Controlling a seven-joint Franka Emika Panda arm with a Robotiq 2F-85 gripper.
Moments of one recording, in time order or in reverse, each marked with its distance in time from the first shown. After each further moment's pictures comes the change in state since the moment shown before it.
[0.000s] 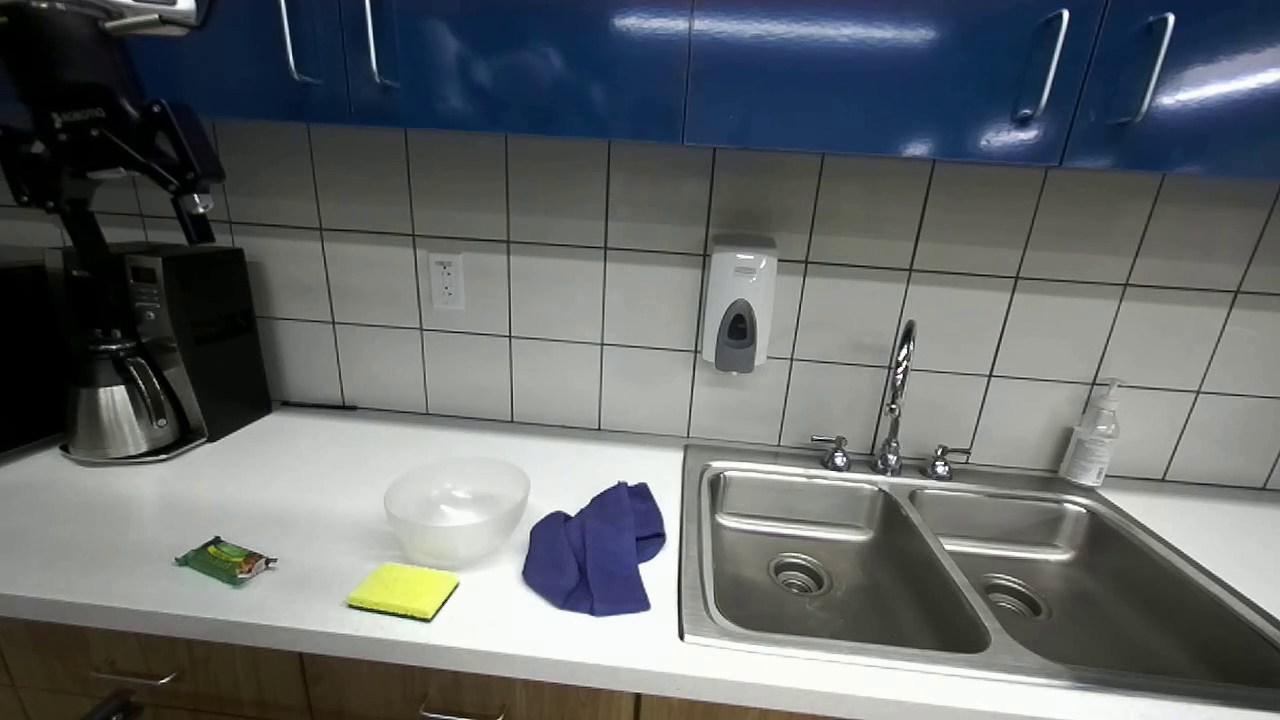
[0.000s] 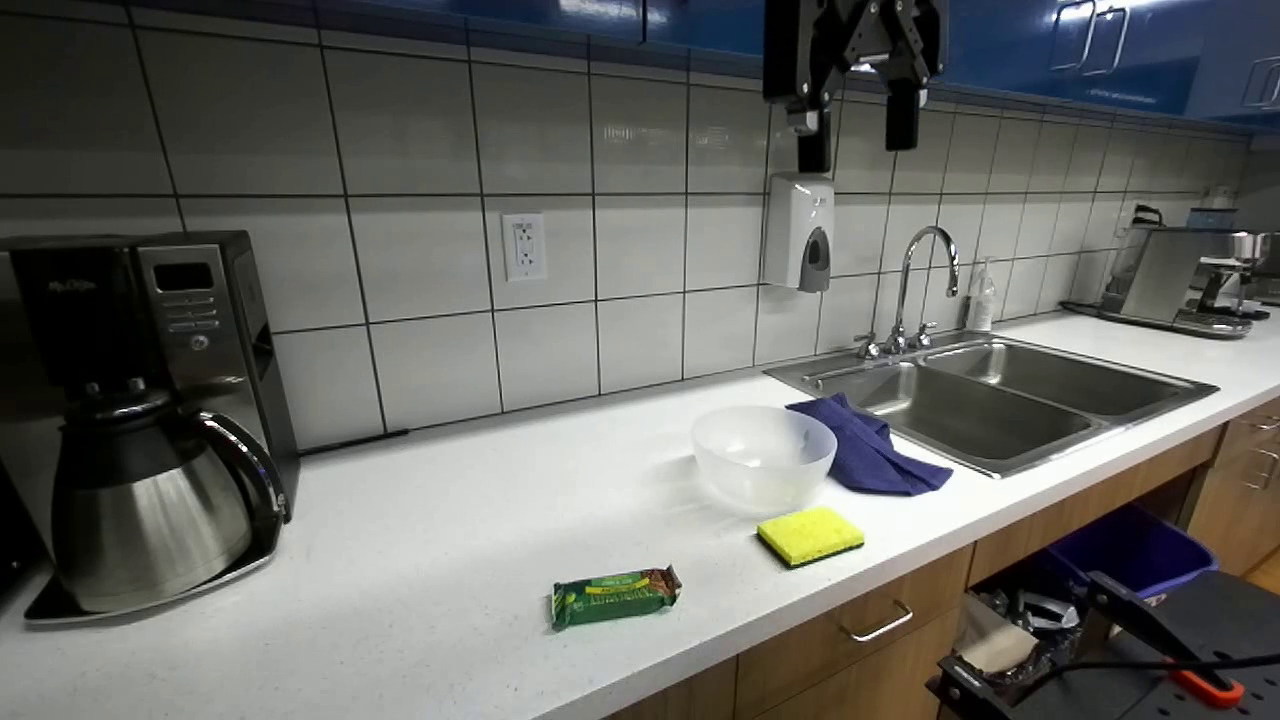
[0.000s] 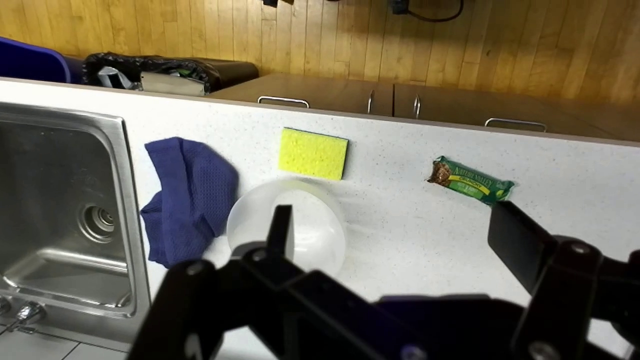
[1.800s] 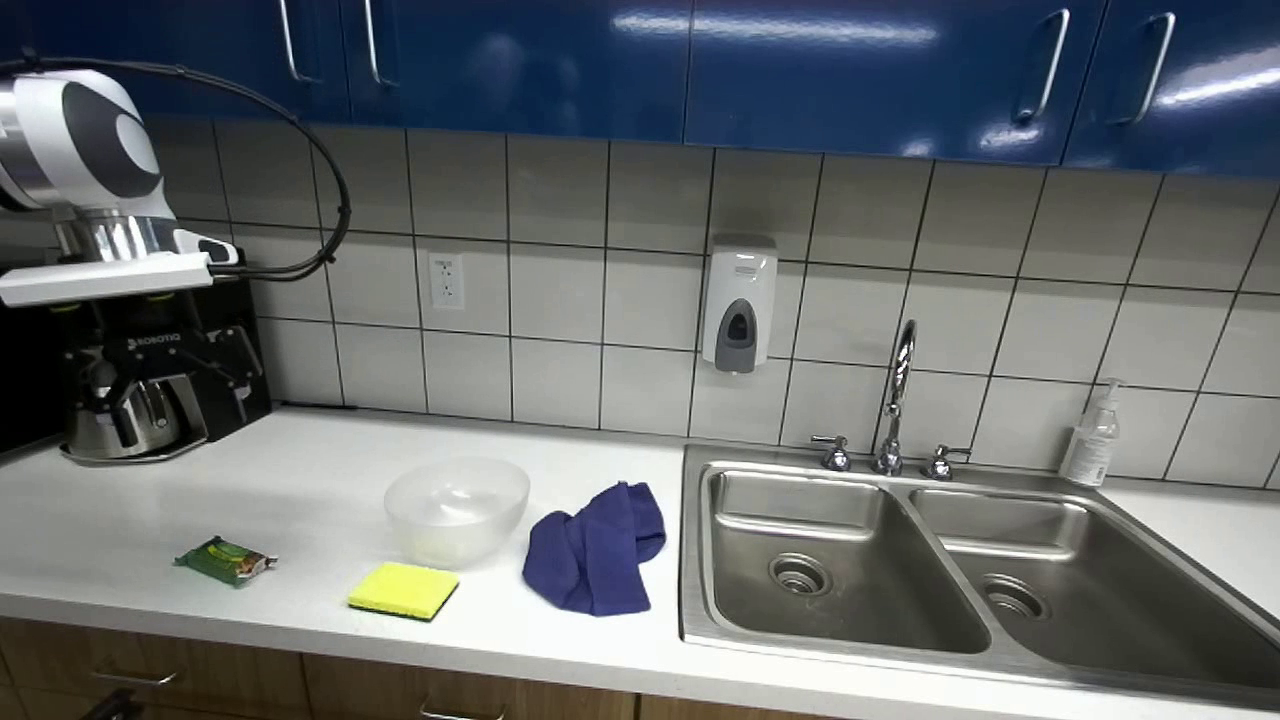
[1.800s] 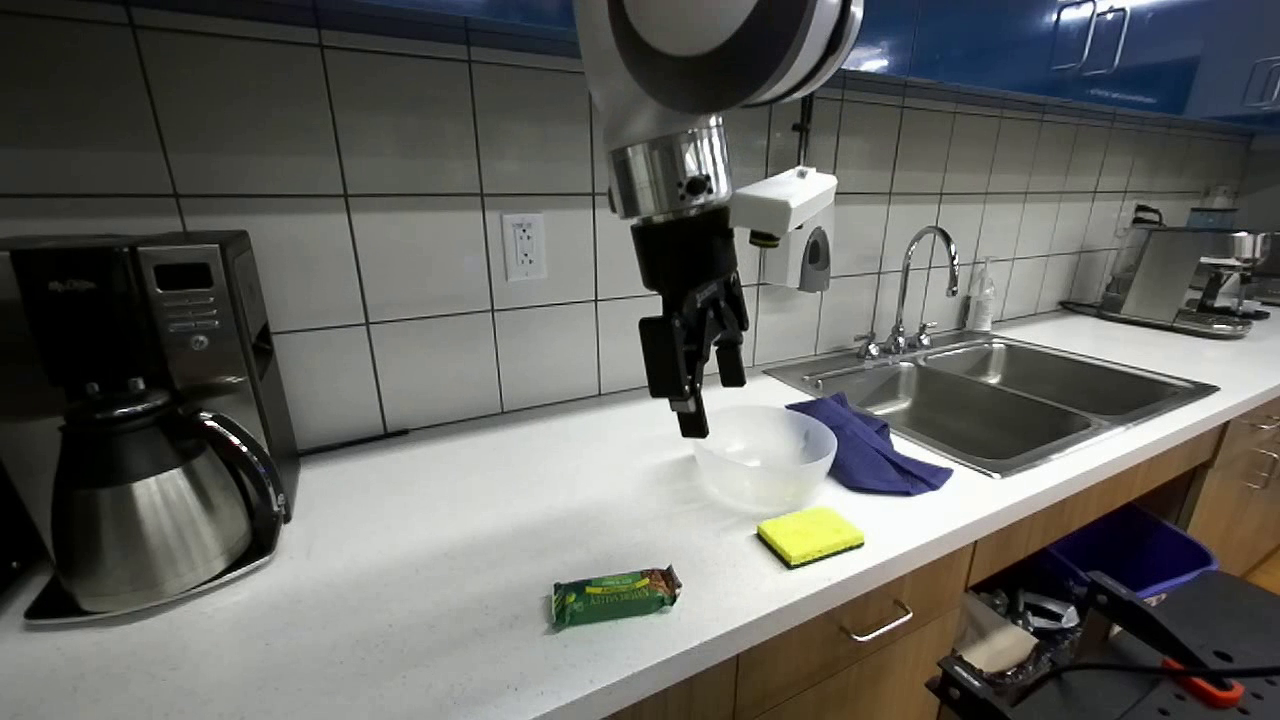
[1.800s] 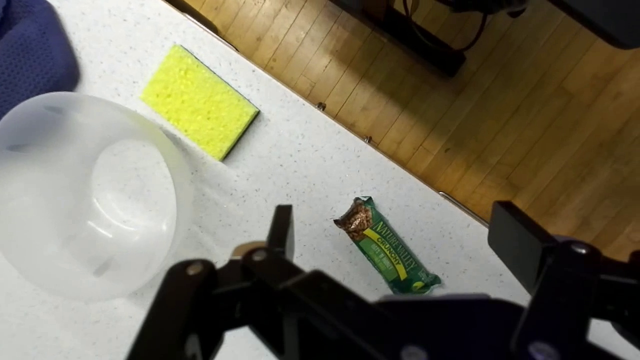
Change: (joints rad) arm 0.116 0.610 0.000 0.034 -0.132 0.407 -0.248
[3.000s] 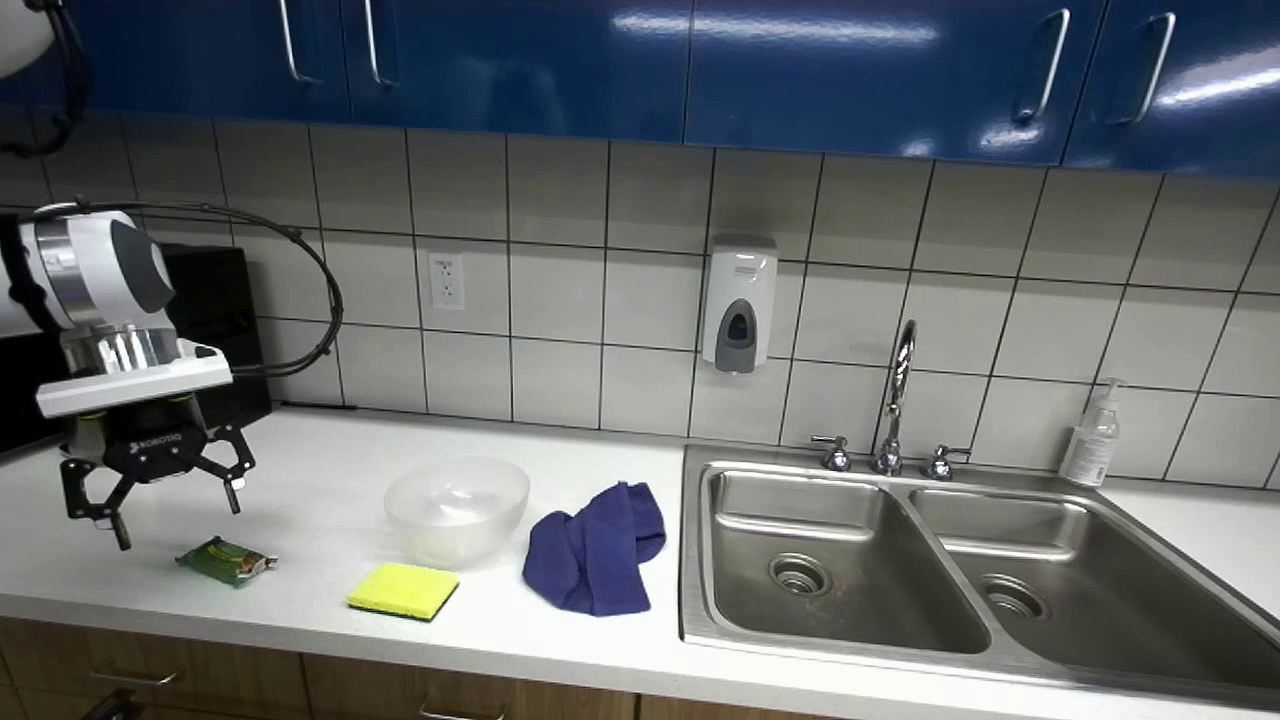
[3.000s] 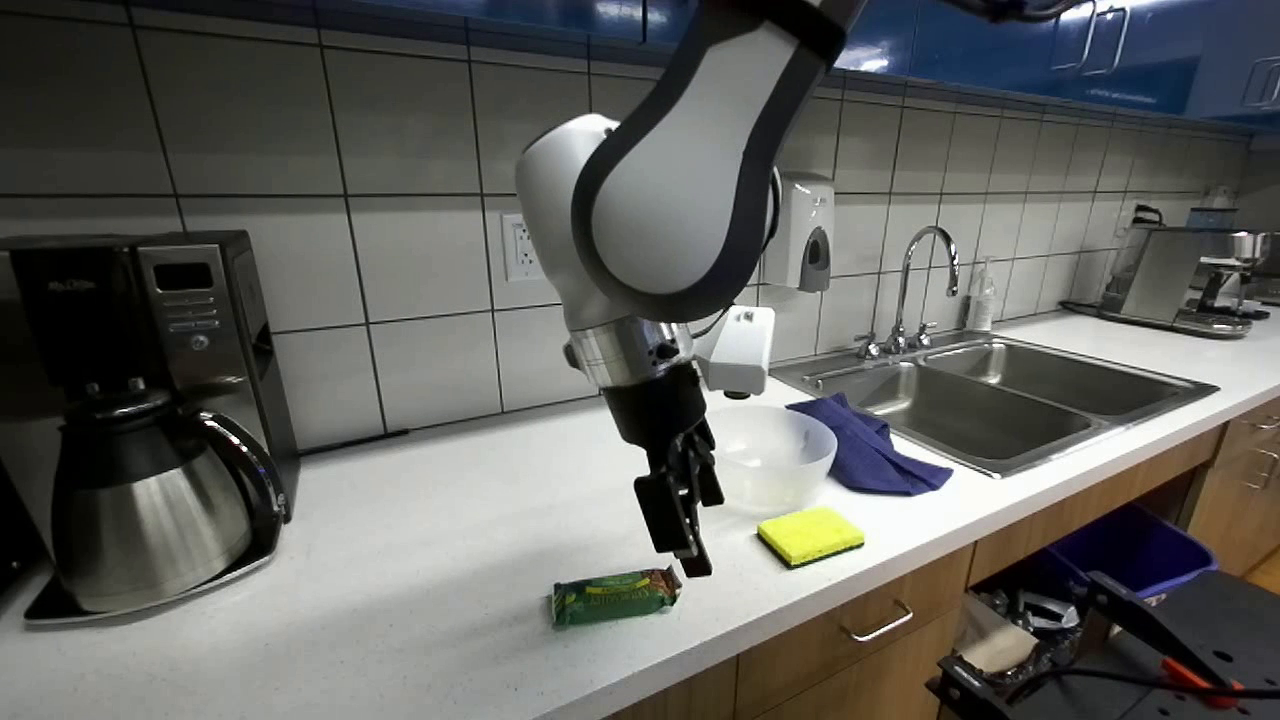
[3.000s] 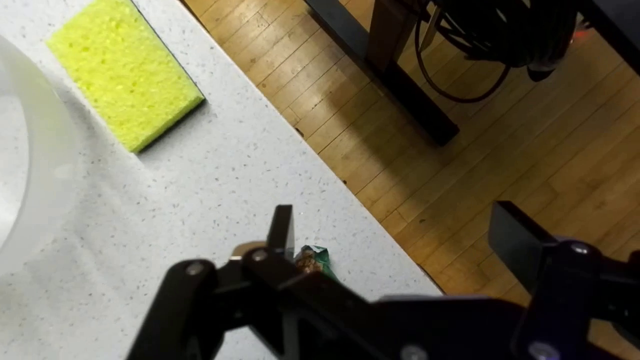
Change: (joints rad) arm 0.046 0.324 0.000 0.073 -0.161 0.083 -0.041
